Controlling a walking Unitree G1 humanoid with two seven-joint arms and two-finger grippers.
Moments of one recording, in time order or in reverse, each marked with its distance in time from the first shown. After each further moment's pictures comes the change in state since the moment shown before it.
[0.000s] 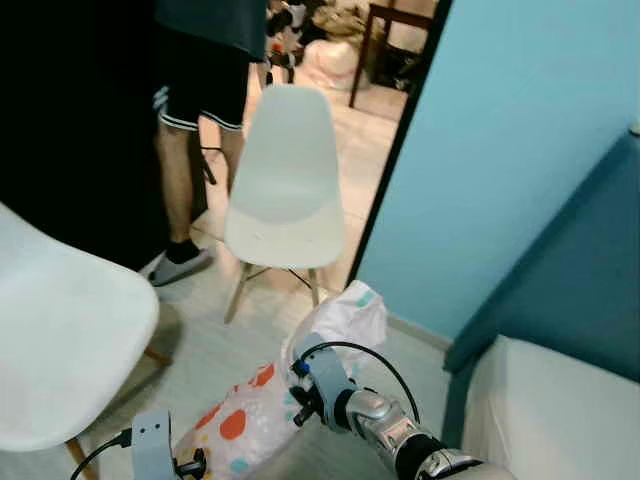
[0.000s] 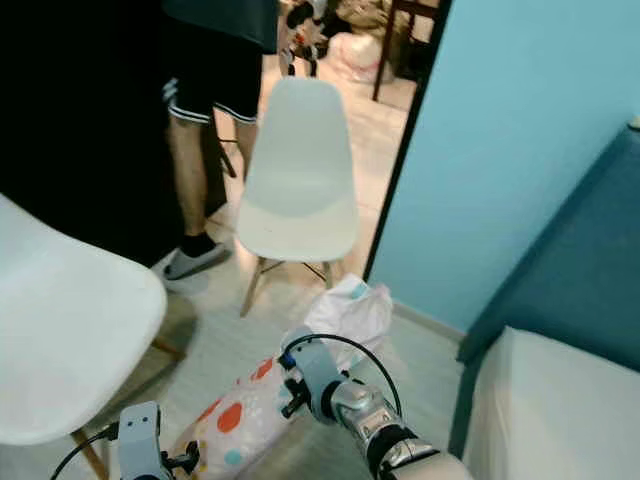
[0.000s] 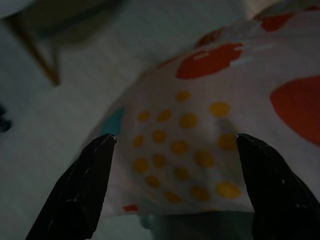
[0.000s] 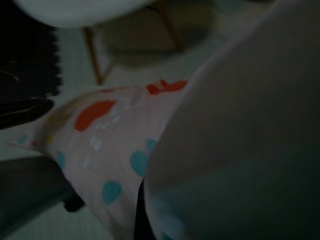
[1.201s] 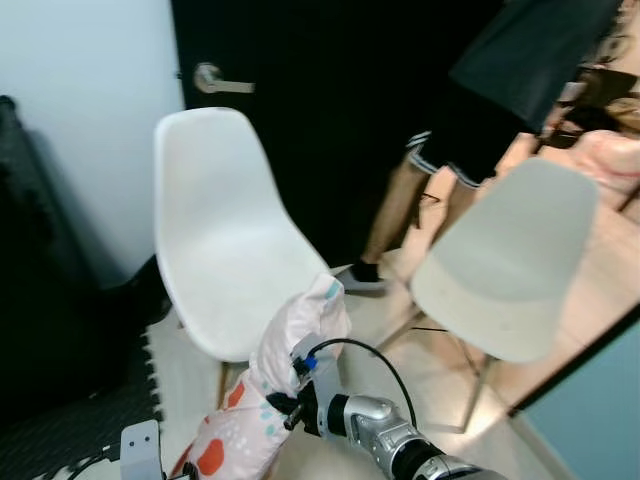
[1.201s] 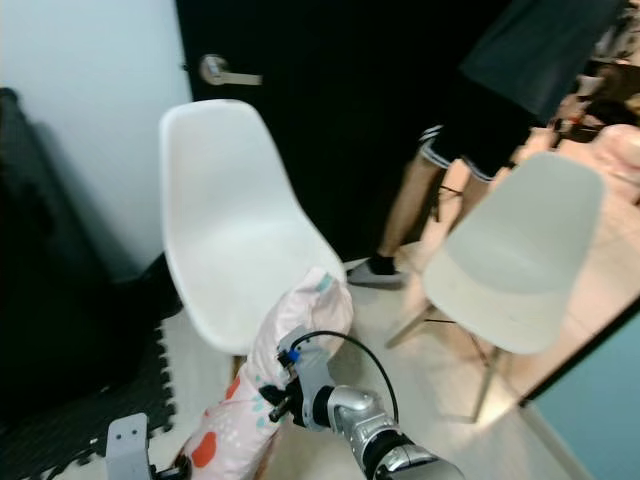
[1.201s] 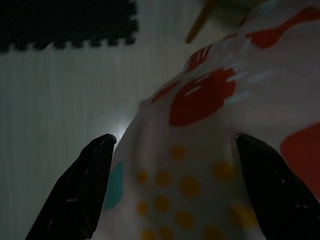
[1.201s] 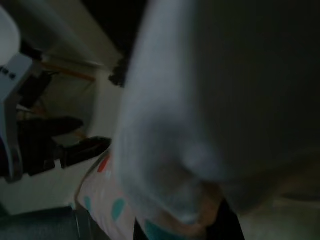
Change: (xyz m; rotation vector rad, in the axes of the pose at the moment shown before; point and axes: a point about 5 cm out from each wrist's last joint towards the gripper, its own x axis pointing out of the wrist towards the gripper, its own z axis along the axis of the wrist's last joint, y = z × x) left arm -0.004 0.008 -0.011 0.004 0.033 0.032; right arm -0.001 0.008 0.009 0.194 -0.132 0.184
